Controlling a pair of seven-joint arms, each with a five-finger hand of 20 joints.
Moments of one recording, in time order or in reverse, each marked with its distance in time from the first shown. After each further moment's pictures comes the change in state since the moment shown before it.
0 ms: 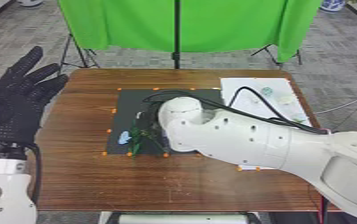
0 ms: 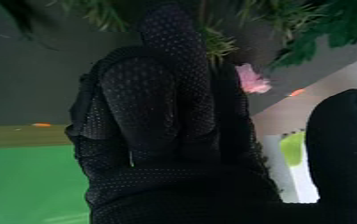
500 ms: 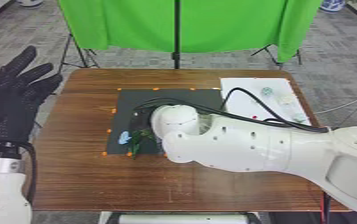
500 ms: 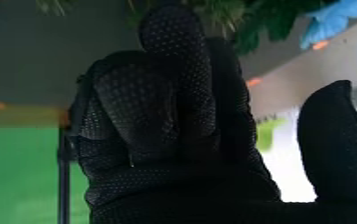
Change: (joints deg) left arm 1.5 -1.2 -2.6 -0.4 -0.1 0.2 -1.5; right arm 2.8 0.9 -5.8 -5.4 -3.3 6.2 -1.5
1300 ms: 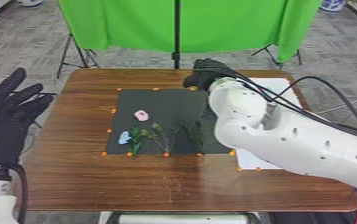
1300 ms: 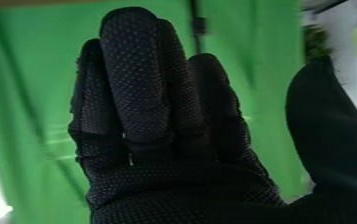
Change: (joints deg) left arm 10.1 -3.3 -3.9 -3.1 0.4 2.4 1.2; right arm -8.4 20.7 16.8 -13.3 -14.8 7.2 7.3
